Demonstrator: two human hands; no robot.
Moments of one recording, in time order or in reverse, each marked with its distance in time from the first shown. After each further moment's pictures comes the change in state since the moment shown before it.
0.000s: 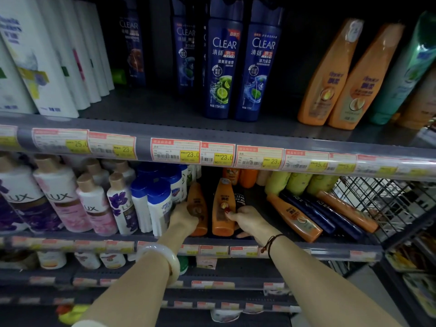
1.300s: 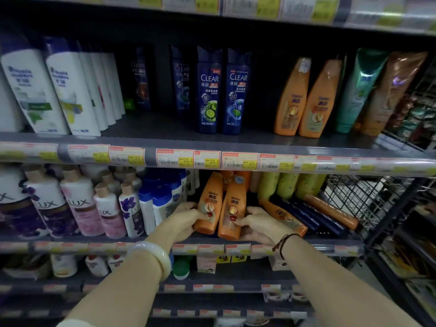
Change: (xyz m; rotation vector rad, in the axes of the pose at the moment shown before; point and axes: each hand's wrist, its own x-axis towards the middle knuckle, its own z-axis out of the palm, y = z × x) left_hand -0.057 0.030 -0.025 -0.661 -0.316 -0.047; right_hand -0.056 0.007 -0.032 0.398 -0.148 -0.026
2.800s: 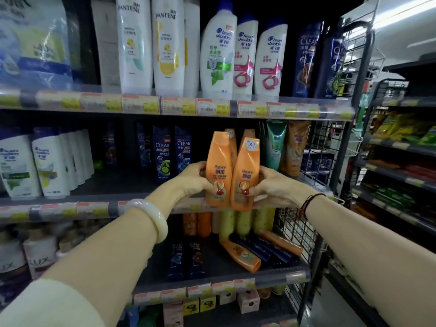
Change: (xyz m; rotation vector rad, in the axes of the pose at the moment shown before) left_hand -0.105 0.173 0.121 0.528 -0.195 0.594; right_hand -0.158 -0.154 -0.113 -0.280 0.021 -0.460
